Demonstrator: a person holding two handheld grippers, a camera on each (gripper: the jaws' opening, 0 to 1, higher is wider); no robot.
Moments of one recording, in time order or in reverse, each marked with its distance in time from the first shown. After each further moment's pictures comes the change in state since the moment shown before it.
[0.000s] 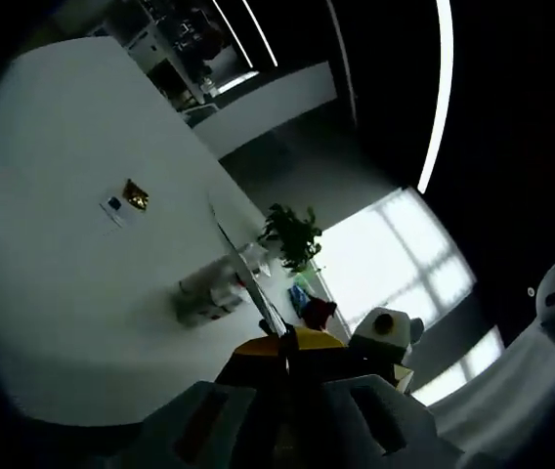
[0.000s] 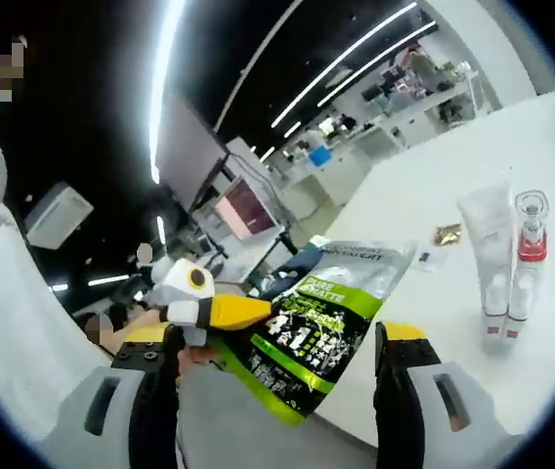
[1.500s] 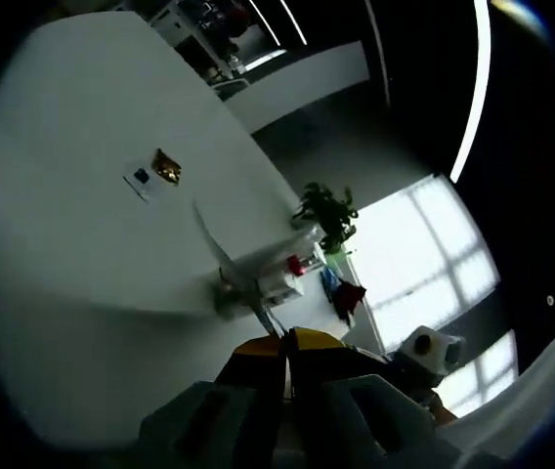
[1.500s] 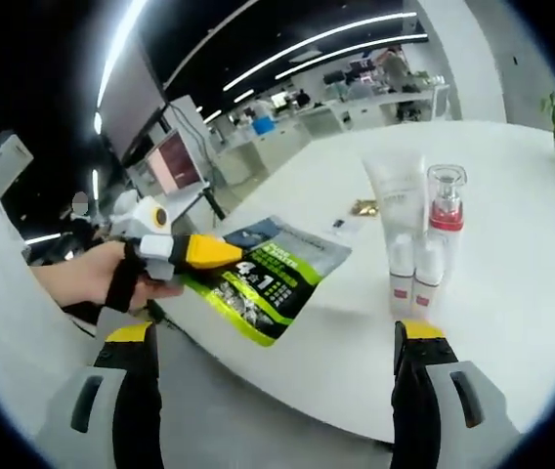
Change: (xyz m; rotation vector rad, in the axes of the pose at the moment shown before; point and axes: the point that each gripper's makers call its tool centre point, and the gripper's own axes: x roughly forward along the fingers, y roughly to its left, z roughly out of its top) left arm 0.042 0.064 -0.010 -0.042 0.107 0.127; right arm -0.039 -0.077 -0.049 -0.103 0.161 -0.327
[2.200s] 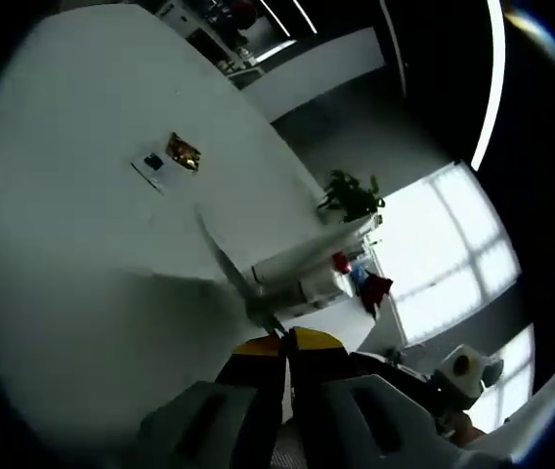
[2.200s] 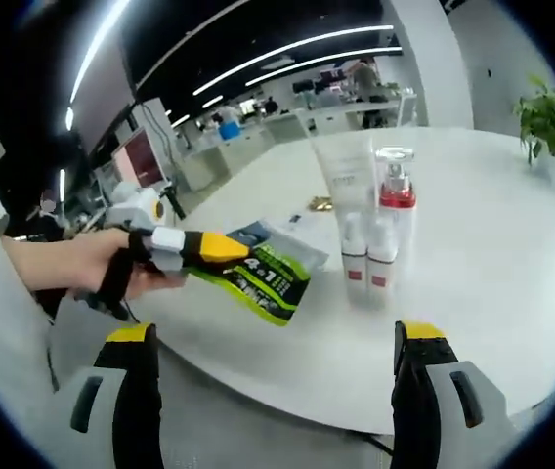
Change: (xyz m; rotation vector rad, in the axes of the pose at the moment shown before) left arm 0.048 0.044 -0.003 0.028 0.045 0.096; right arm -0.006 -0.032 -0.026 -0.033 -0.017 -0.177
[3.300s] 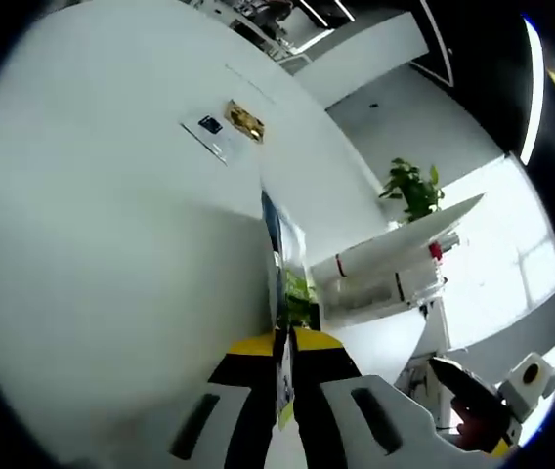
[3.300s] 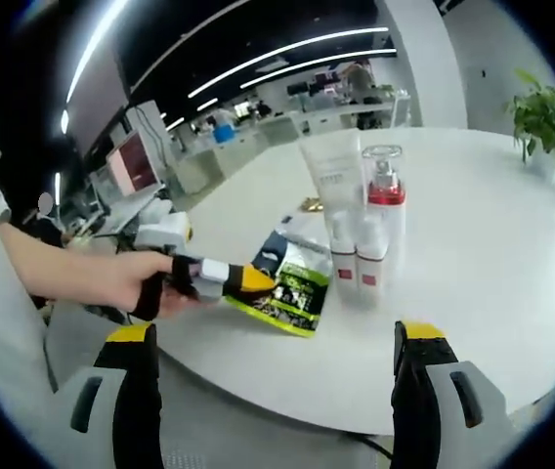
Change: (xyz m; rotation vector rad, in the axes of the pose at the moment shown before) left arm 0.033 0.065 -0.016 -0.018 0.033 0.235; right arm 0.001 -0.011 0.002 0.037 -0.026 -0.018
